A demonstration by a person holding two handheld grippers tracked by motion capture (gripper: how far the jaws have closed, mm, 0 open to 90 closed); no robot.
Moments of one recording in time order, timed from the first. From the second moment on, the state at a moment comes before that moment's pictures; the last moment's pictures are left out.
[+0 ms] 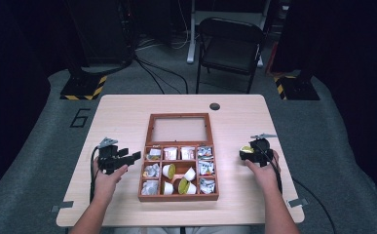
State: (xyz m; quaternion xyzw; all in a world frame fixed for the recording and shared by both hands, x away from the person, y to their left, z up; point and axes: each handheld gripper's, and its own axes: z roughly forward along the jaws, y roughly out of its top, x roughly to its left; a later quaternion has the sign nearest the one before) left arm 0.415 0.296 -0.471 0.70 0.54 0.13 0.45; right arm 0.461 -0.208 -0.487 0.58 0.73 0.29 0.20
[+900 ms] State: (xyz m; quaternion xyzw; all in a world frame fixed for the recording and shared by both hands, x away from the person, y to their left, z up) left arm 0.417 0.293 -0.467 0.70 0.53 0.12 0.46; right arm 0.442 -0.172 -0.448 0.53 0.74 0.36 0.21
